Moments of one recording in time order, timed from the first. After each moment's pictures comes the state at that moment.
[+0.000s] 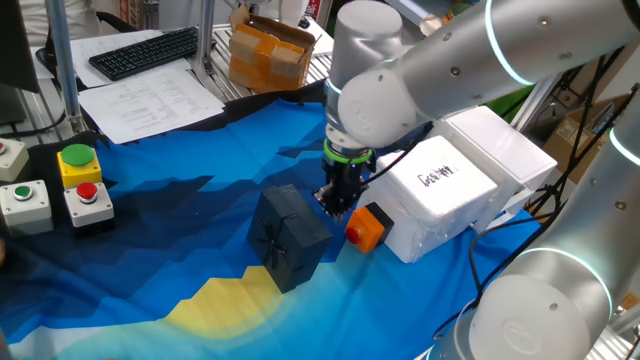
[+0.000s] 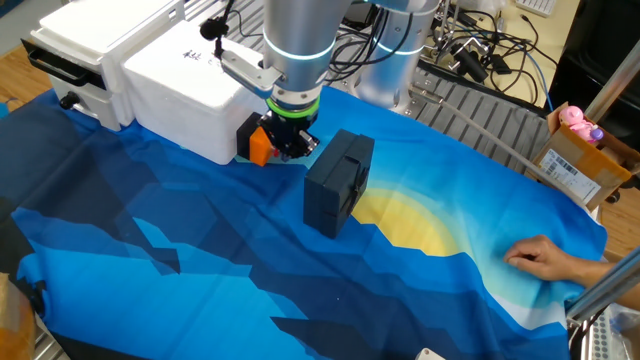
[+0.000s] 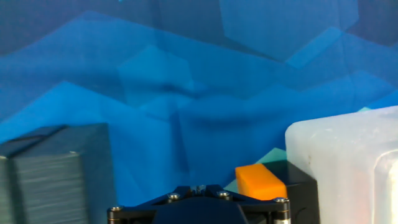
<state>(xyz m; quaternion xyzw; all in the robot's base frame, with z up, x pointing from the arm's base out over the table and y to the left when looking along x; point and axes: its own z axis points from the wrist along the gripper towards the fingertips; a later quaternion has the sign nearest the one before) 0.391 -0.068 0.052 -0.02 -1.00 0.04 0.05</state>
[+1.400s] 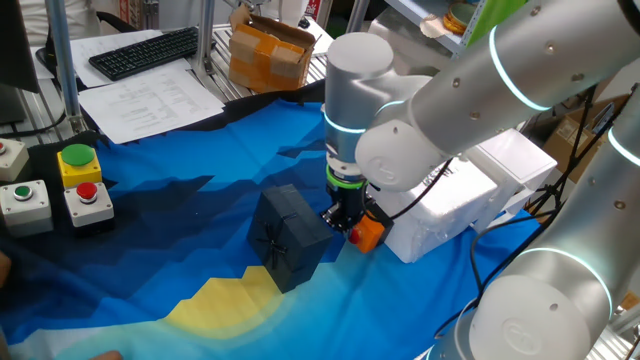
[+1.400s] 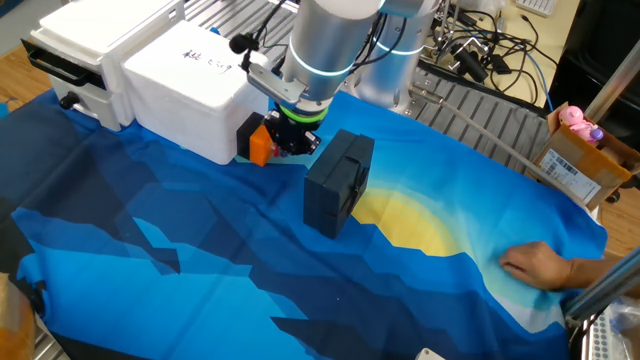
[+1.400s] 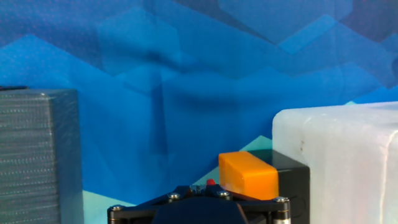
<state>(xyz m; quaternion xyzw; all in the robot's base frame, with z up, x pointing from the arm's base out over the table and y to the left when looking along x) 0.367 -0.080 0.033 0.02 -0.99 0.11 0.05</state>
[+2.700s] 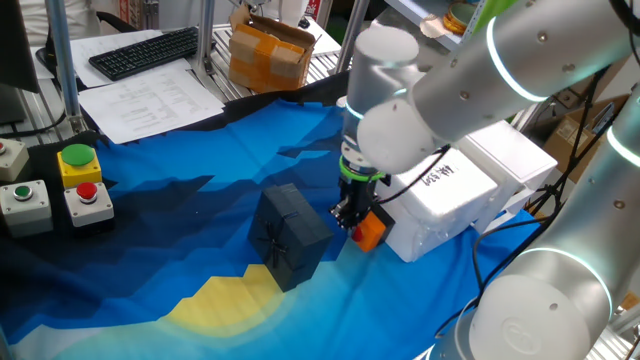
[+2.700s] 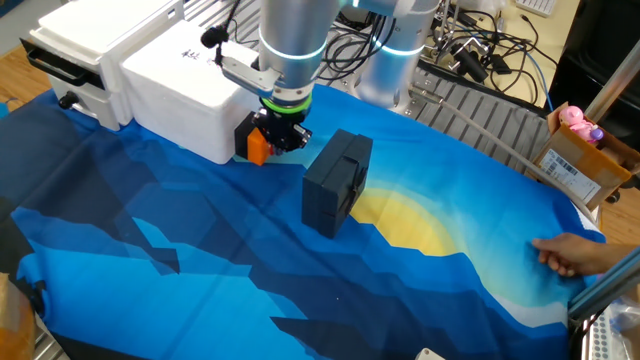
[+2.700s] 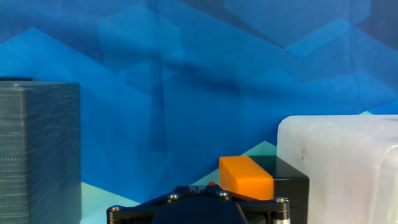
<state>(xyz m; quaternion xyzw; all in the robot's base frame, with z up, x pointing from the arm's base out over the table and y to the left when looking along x) 0.368 -0.089 0.036 0.02 -1.00 0.04 0.05</state>
